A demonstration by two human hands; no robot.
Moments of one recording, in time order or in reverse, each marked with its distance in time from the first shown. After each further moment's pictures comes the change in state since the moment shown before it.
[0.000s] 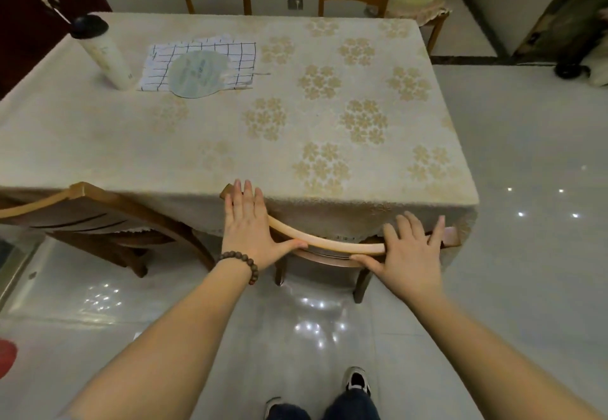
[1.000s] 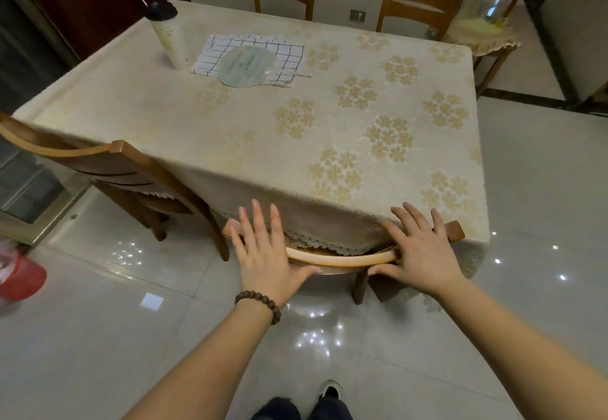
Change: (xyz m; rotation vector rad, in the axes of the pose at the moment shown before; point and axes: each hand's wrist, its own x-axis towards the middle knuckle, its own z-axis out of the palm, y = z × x) left_hand -0.075 0.081 0.012 -0.154 0.175 -0.306; right_hand 0.051 0.075 -0.003 -0.007 -0.030 -0.496
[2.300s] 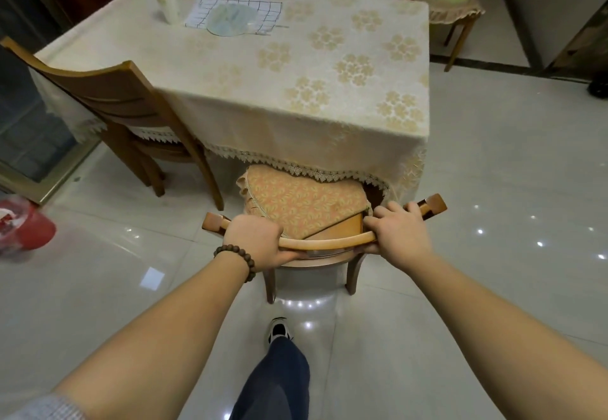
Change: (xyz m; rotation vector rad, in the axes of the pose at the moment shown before) left_hand -0.222 0.003 -0.009 0.306 -0.156 0.507; right_hand -0.251 -0.065 -0.001 -0.028 -0.023 -0.058
